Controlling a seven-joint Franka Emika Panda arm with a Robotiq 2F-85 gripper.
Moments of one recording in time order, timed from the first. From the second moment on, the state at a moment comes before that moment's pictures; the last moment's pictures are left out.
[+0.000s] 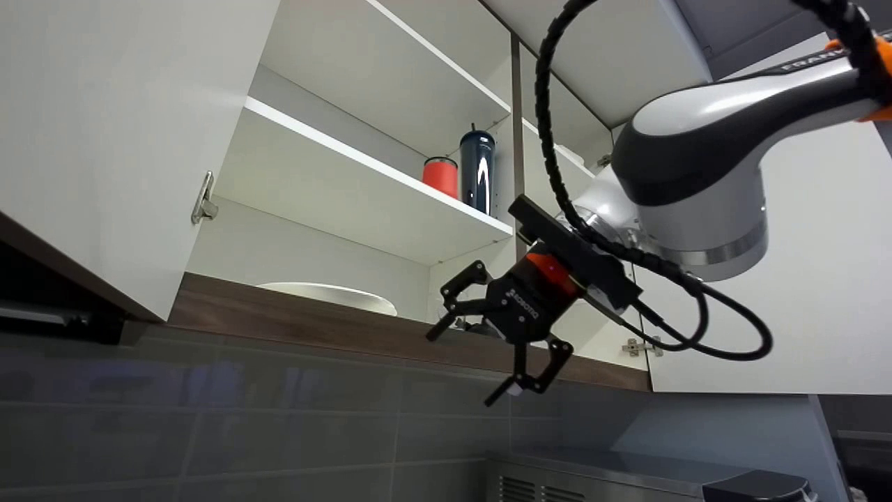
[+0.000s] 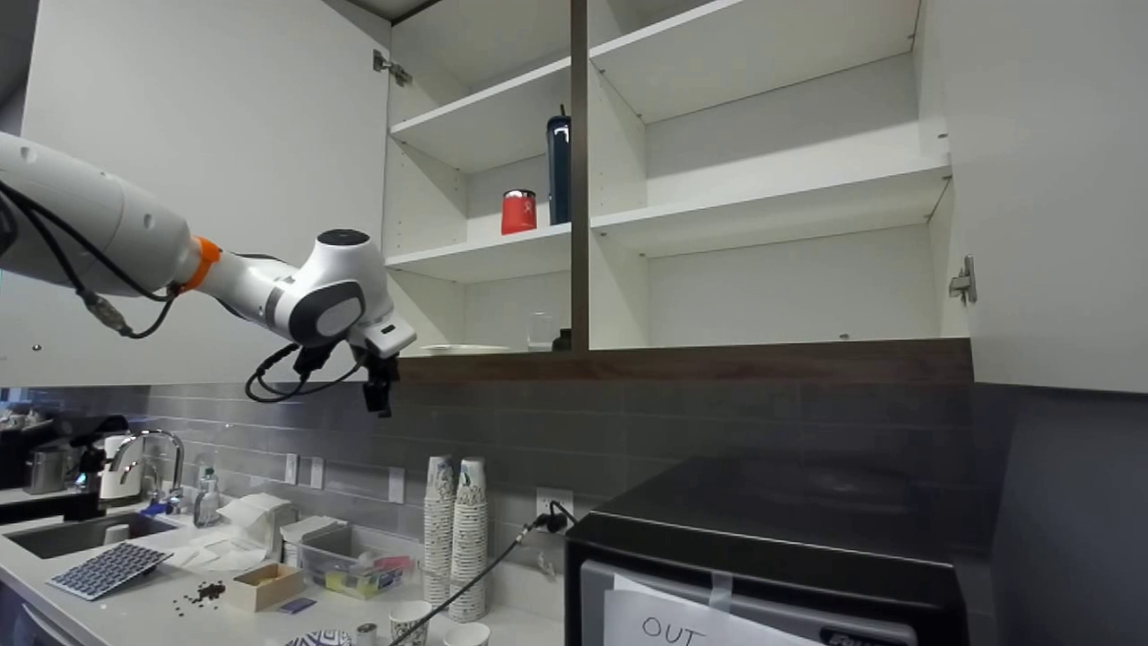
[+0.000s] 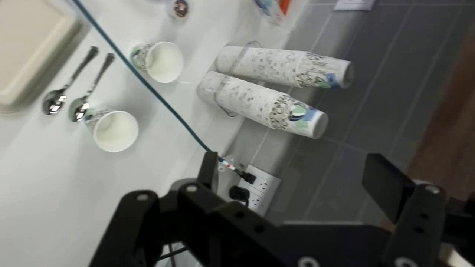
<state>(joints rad) 0.09 -0.49 0.23 -2.20 0.47 2.46 0.95</state>
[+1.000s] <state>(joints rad) 0.23 -0.27 0.18 -1.90 0.80 2.64 0.70</state>
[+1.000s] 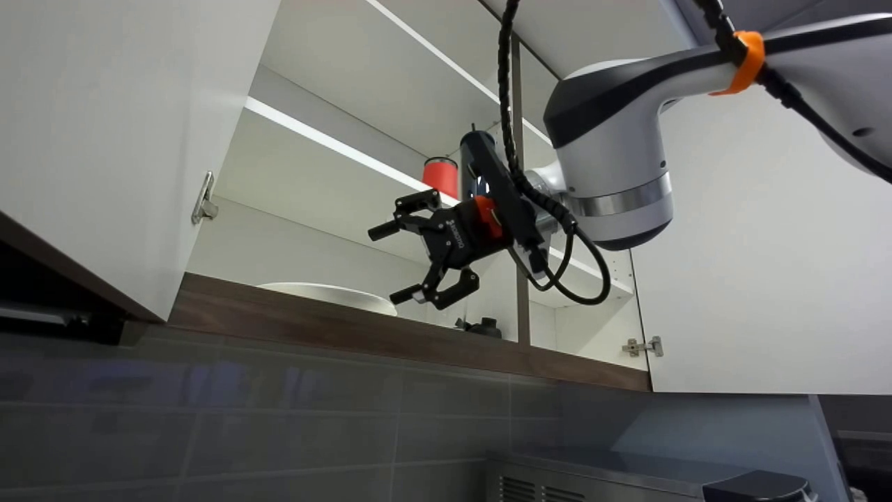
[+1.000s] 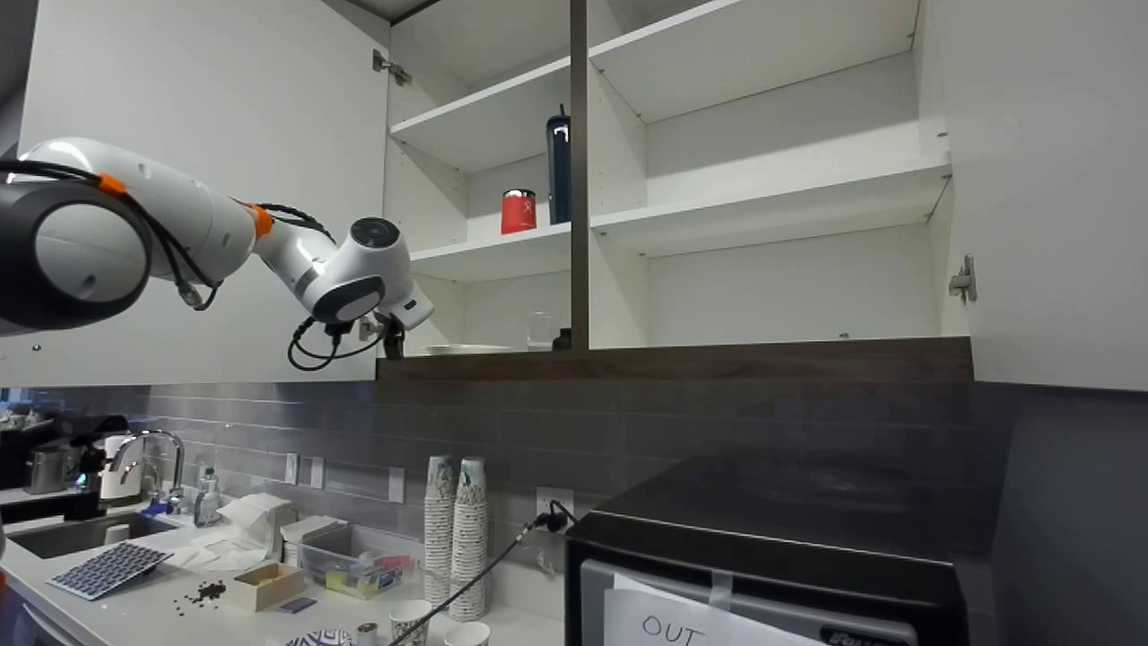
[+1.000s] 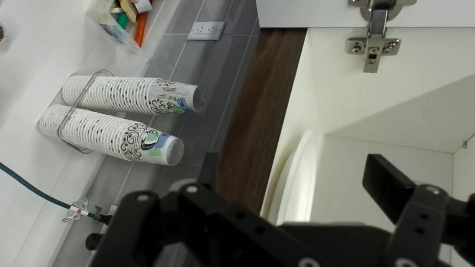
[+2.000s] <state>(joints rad) 0.19 -0.23 0.18 -1.88 0.78 2.79 0.62</state>
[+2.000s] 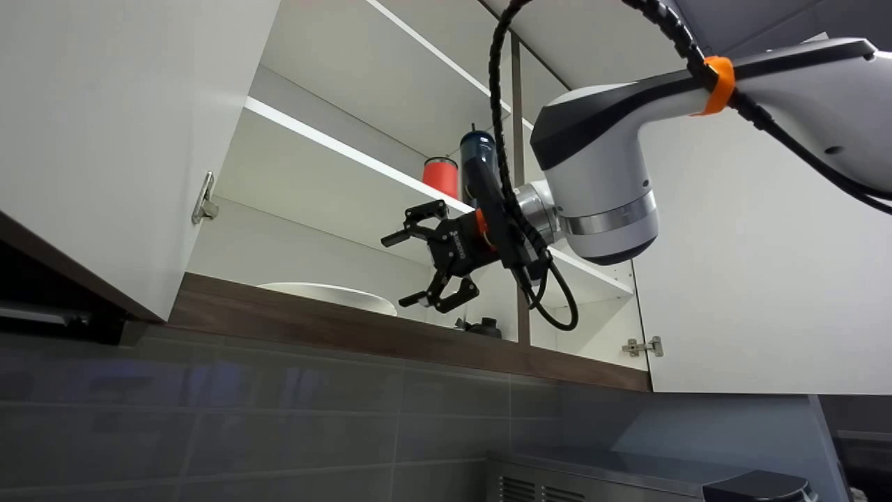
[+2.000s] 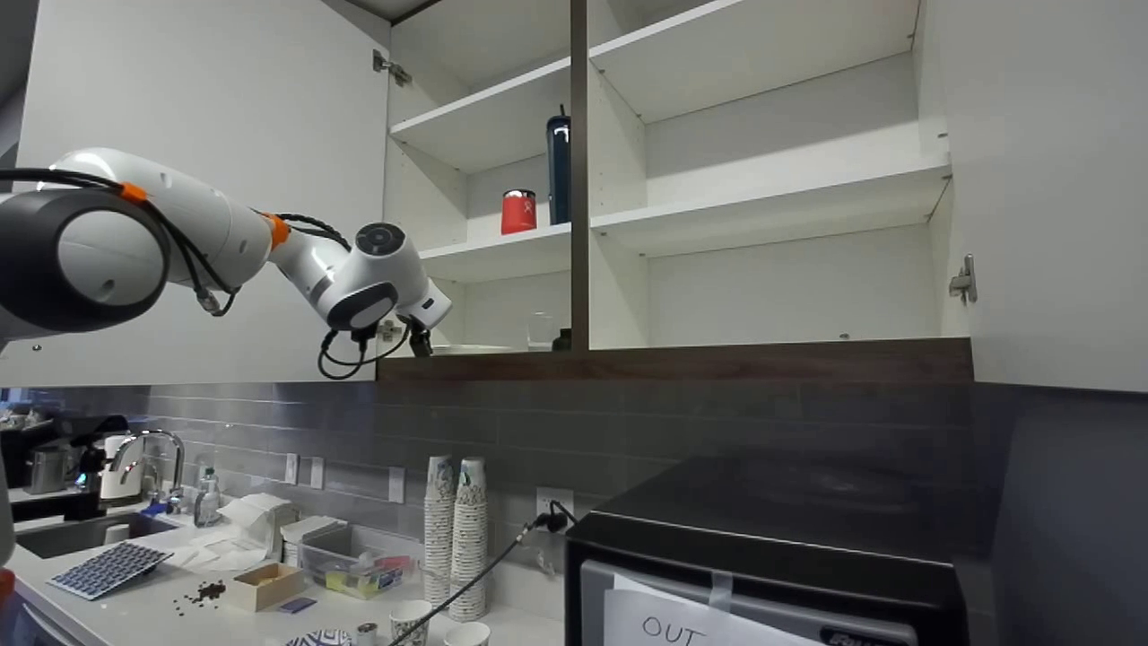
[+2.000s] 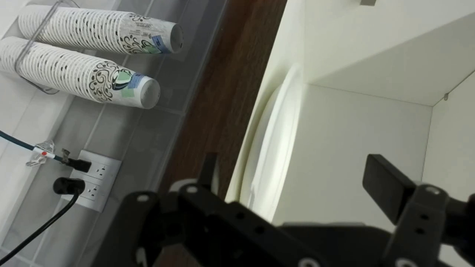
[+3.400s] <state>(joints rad) 0.20 -0.11 0.18 -1.81 0.84 2.95 0.51</state>
